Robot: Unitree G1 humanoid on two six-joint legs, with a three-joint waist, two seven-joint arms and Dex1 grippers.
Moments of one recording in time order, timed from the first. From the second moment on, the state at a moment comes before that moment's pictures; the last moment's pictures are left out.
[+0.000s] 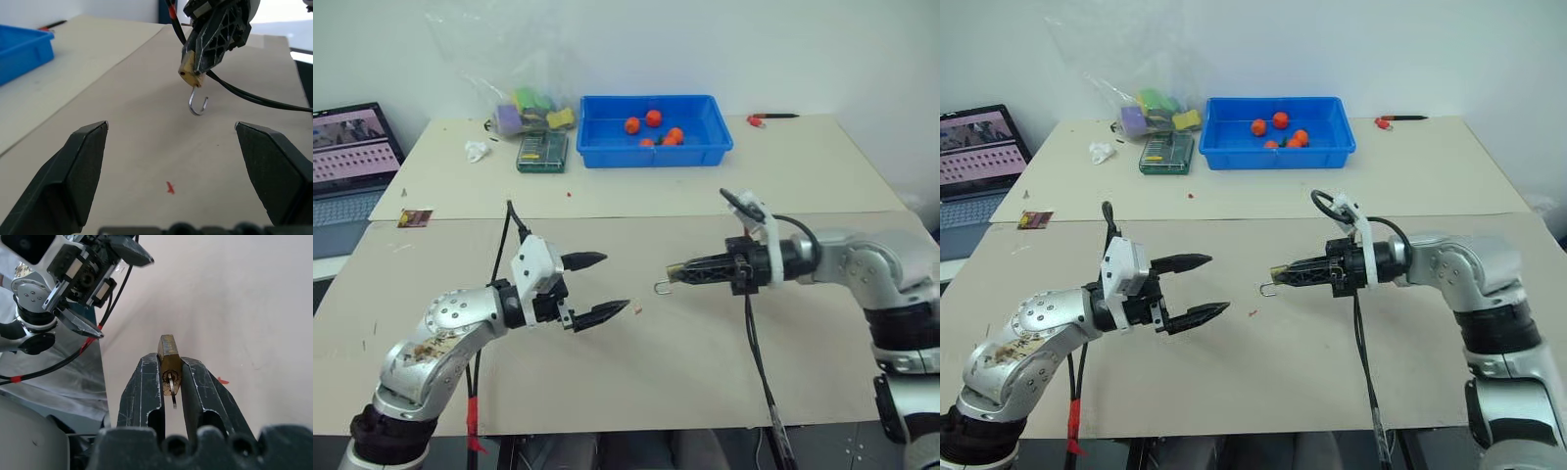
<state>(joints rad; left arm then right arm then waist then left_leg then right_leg) -0.14 0.67 0.00 -0.58 -0.53 0.48 -0.77 -0.74 -0.75 0.18 0.01 0.87 1.21 1.04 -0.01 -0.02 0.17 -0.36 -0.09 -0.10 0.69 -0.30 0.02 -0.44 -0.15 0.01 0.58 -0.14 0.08</state>
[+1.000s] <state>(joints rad) -0.20 0.43 0.03 -0.41 -0.47 0.49 -0.58 -0.86 -0.83 0.36 0.43 0.50 0.98 1.46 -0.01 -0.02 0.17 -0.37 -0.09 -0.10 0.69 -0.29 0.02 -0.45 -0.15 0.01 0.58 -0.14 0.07</state>
